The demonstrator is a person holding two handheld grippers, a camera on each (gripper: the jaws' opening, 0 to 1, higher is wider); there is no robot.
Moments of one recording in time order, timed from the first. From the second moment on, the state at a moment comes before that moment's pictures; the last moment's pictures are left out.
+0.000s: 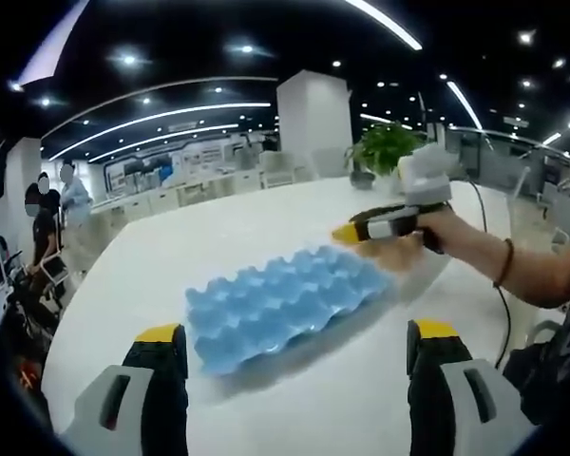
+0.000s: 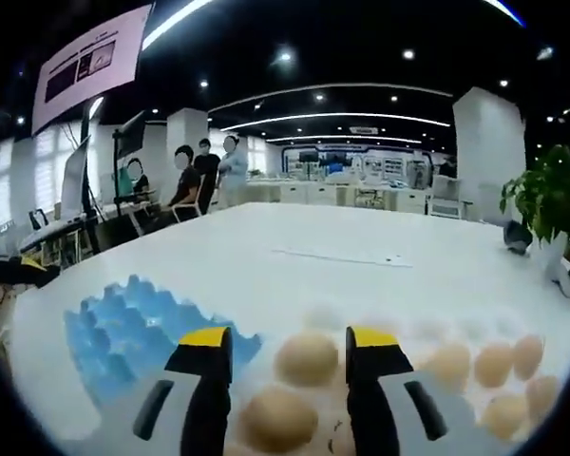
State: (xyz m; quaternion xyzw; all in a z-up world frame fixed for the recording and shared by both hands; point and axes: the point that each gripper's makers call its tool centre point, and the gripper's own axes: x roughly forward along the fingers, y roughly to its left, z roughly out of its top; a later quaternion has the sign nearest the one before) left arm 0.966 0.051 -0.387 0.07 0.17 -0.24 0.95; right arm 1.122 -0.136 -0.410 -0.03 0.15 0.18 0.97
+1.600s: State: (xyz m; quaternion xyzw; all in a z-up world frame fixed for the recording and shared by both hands) left arm 0.970 0.062 -0.390 0.07 0.17 -0.24 0.95; right arm 1.132 -0.157 -0.423 -0.01 0.18 0.04 0.98
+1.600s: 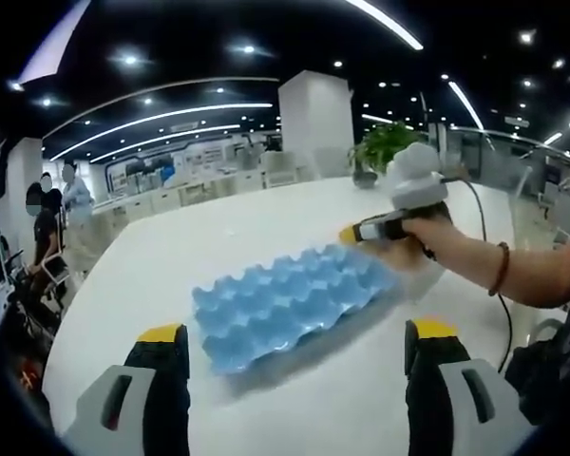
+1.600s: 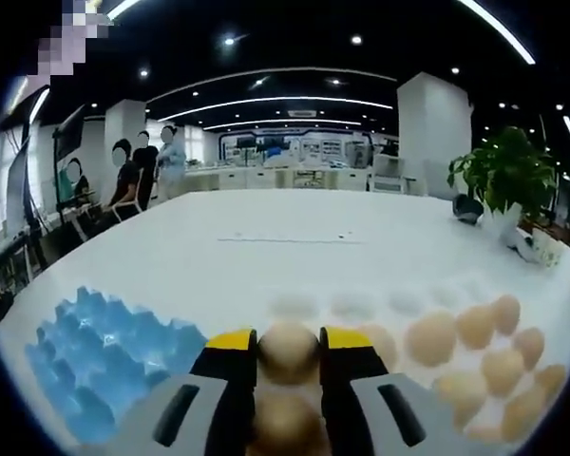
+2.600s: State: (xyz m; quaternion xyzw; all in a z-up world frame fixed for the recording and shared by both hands) left arm 0.968 0.061 -0.389 0.07 0.17 -0.24 0.95; right arm 1.122 -0.132 -0.389 0.00 0.11 0.11 0.99
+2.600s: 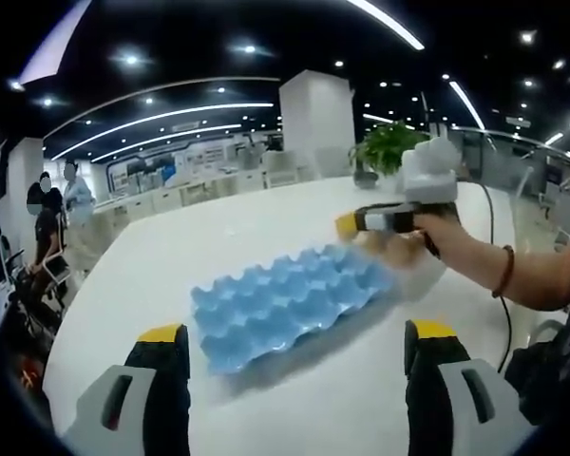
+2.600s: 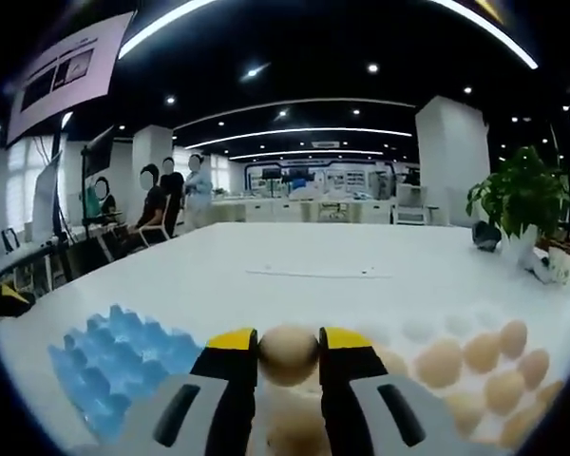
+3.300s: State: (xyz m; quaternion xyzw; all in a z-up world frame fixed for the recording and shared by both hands) left arm 0.964 0.066 -0.389 0.07 0.17 -0.23 0.95; right arm 1.116 -0.077 -0.388 -0.01 0.11 0.17 0.98
